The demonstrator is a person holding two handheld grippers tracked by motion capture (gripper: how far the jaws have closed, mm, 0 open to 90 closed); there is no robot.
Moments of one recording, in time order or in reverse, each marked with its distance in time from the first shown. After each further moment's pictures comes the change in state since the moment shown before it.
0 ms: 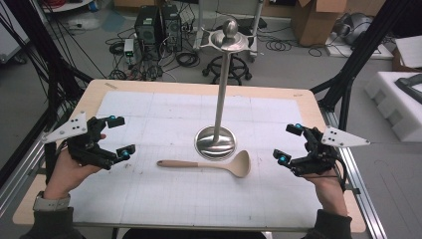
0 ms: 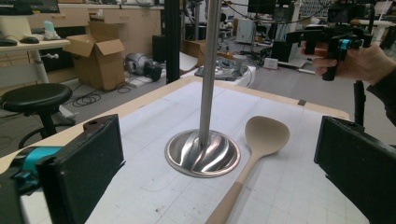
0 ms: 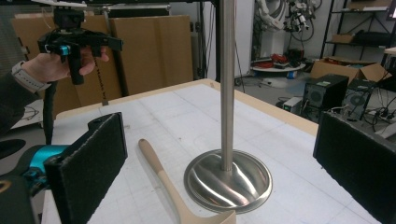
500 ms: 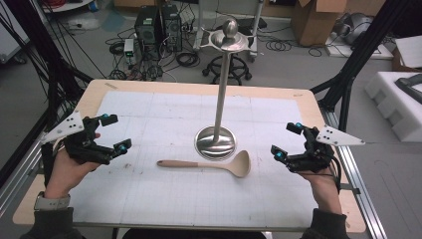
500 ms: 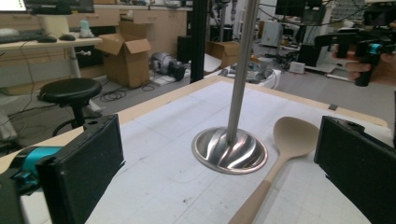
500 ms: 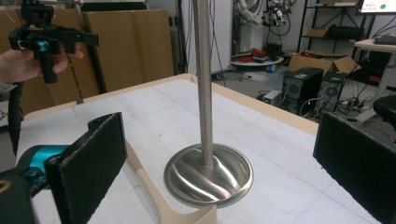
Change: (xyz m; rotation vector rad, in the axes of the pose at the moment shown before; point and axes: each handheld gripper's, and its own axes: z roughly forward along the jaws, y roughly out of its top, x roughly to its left) left arm 0.013 -0.009 -0.008 -0.004 0.114 -0.015; right arm -0.003 -0.005 0.008 0.020 -0.096 -0.001
